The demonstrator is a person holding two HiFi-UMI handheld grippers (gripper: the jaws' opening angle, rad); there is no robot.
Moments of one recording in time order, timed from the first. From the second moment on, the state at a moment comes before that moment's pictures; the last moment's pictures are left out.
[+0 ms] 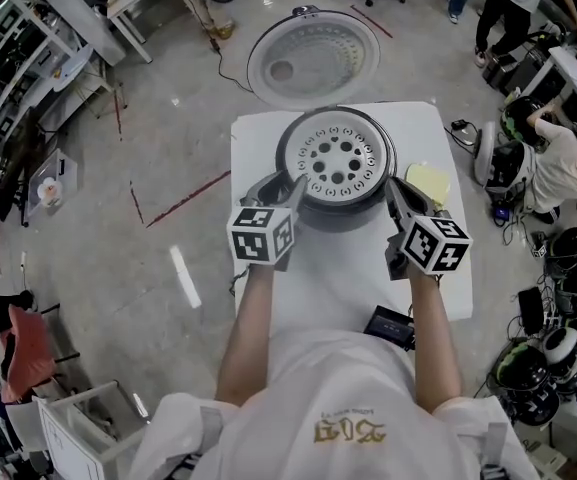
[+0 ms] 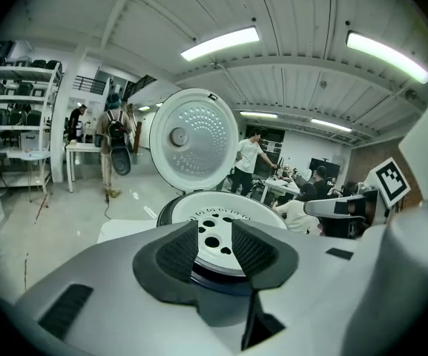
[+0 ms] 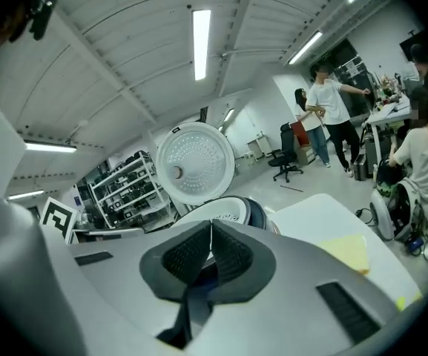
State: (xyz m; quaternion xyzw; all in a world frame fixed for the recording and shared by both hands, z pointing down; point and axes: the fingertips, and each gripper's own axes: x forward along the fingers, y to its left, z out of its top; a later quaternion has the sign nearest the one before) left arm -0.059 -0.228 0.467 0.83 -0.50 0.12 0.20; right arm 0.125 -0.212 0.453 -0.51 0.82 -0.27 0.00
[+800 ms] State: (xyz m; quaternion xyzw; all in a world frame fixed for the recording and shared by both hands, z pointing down) left arm -0.058 -0.142 0.460 0.82 -0.52 0.07 0.21; right arm 0.123 -0.145 0.444 -0.51 0.84 -0.18 -0.05
